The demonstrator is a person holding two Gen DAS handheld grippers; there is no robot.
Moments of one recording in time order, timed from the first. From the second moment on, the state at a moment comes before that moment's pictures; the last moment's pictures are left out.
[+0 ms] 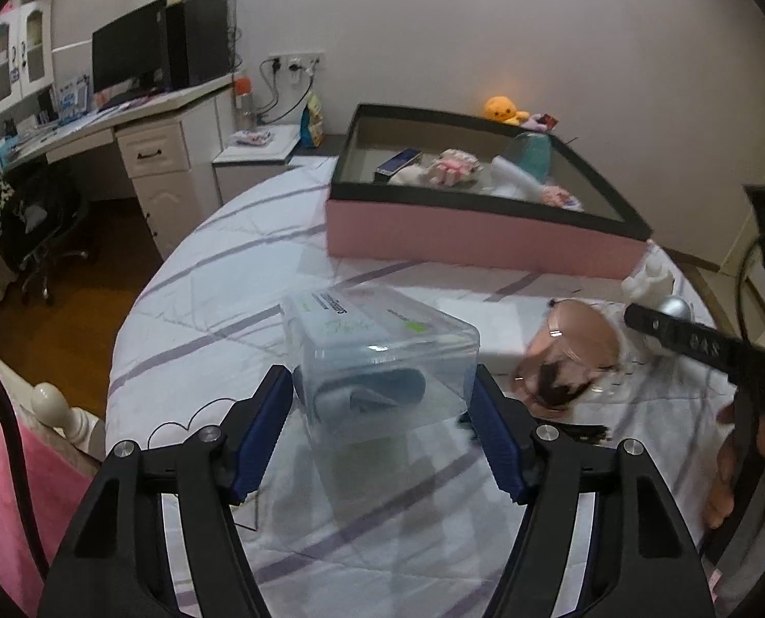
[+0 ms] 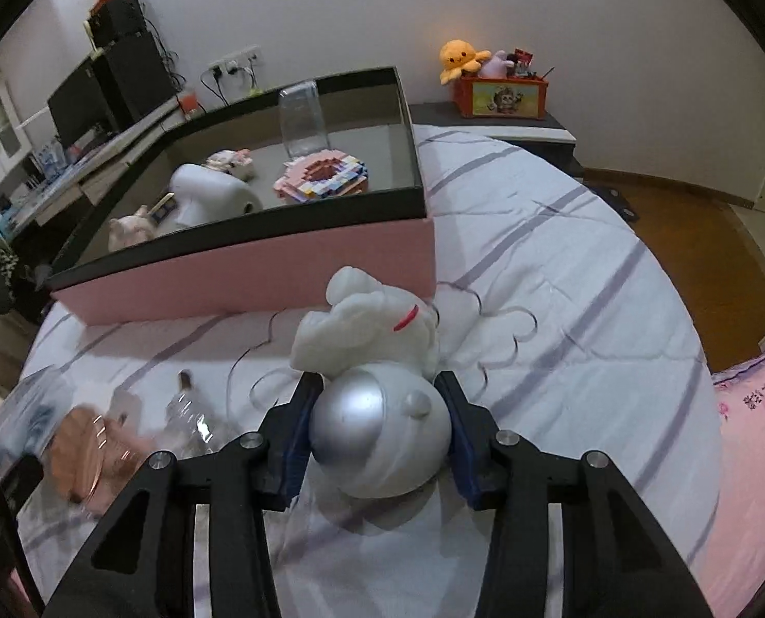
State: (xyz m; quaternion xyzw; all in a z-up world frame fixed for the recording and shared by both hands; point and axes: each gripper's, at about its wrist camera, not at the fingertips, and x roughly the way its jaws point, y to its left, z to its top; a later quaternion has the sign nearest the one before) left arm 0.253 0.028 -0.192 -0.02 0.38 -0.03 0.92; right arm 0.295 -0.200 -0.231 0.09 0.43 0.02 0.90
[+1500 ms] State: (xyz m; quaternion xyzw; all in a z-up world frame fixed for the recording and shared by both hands) left arm 0.202 0.063 -0.192 -0.05 0.30 -0.08 0.95; right arm 0.179 -0.151 -0.203 0.05 0.32 0.08 0.94
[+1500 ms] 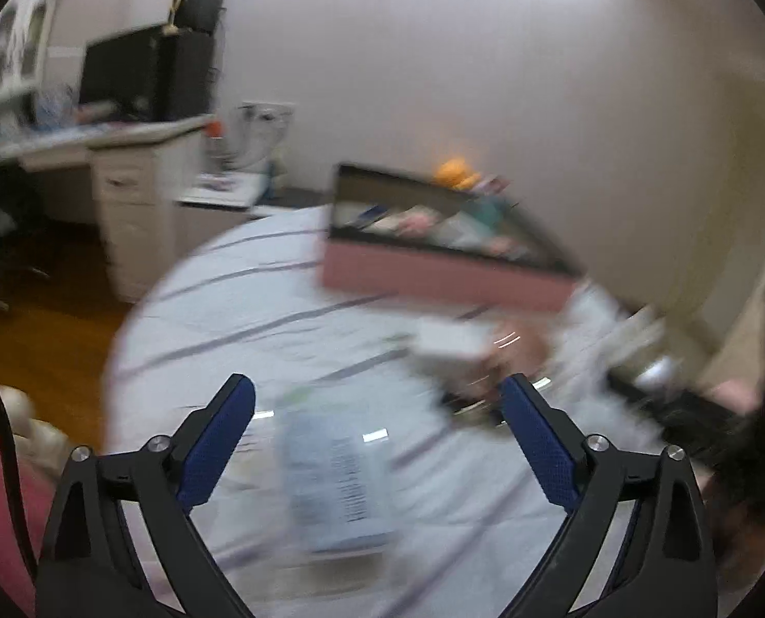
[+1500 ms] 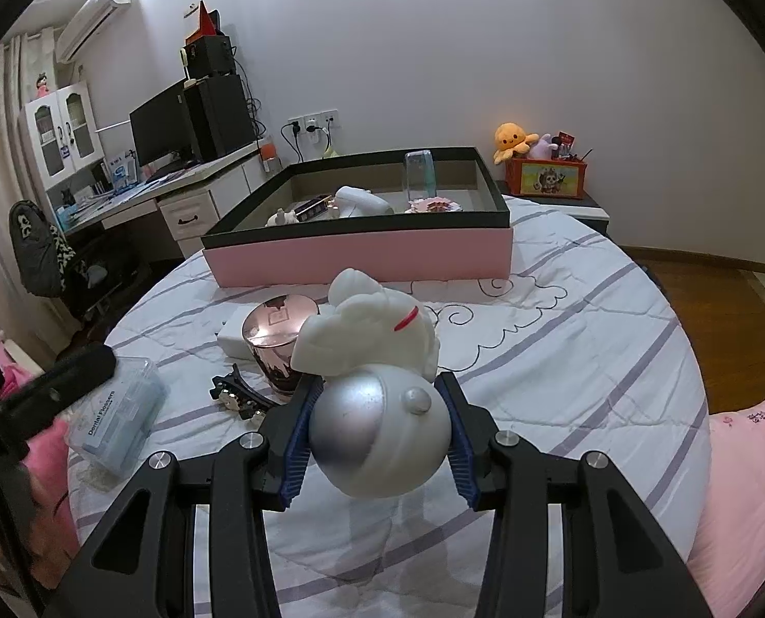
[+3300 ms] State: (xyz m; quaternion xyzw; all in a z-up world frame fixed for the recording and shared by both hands) left arm 0.137 -0.015 -0.059 0.02 0.12 -0.05 0.99; right arm 0.107 -0.122 -0.078 -0.01 0.11 0.05 0.99
